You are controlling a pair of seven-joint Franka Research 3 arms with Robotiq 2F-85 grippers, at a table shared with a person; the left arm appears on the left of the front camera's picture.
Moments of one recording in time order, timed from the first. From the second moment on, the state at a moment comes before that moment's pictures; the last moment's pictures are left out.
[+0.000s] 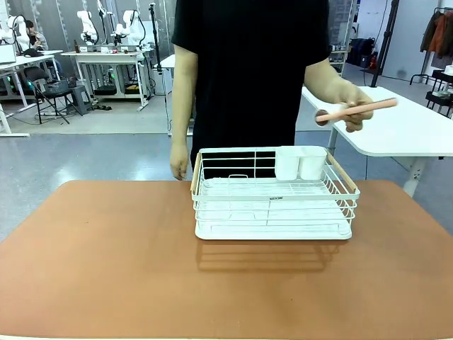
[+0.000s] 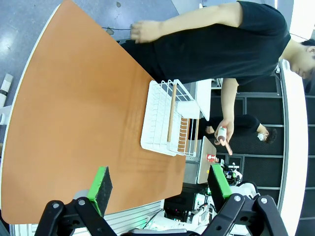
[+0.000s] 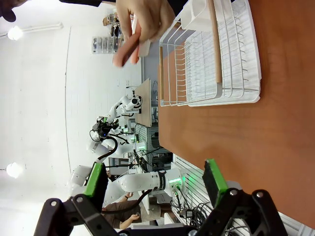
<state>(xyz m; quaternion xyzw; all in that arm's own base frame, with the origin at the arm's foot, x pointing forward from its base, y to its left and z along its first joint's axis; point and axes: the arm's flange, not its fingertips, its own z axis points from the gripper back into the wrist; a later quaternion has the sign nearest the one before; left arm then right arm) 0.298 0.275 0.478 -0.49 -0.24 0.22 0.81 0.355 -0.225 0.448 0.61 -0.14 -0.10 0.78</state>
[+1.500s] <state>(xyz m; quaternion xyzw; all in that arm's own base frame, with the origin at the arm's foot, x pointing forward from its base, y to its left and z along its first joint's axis) 0.298 0.275 0.478 -0.49 -0.24 0.22 0.81 0.377 -0.096 0.495 0.55 -0.09 -0.17 0.81</state>
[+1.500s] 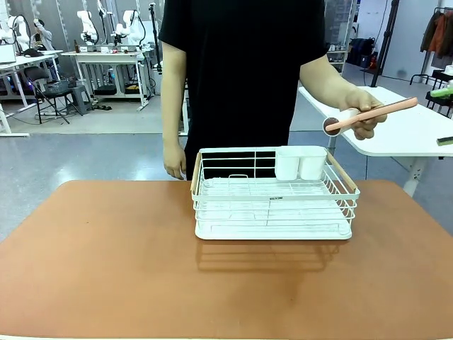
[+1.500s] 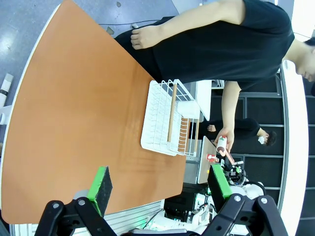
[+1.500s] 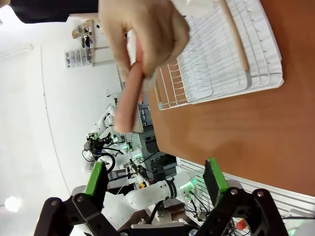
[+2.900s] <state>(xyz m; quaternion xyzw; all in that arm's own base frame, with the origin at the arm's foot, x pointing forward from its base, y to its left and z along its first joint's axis) 0.298 0.275 0.478 -0.48 -0.24 0.22 0.81 0.390 -0.067 0.532 0.50 -0.13 -0.22 0.83</state>
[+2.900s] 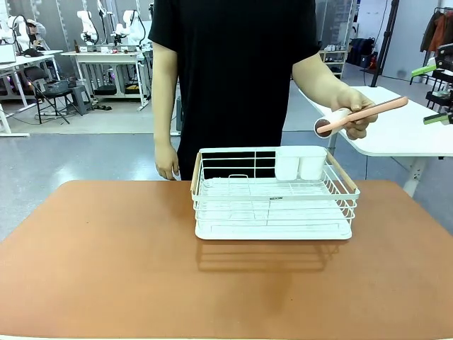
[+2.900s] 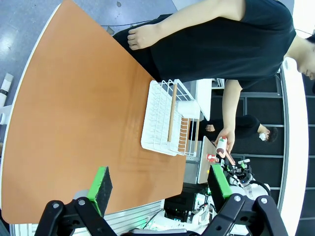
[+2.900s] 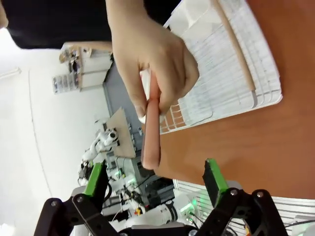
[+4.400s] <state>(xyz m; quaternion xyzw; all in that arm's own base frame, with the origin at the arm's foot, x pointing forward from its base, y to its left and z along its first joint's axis) 0.298 0.275 0.478 -0.48 -0.24 0.22 0.81 0.413 -0.002 0.516 0.43 -0.14 -0.31 0.84</state>
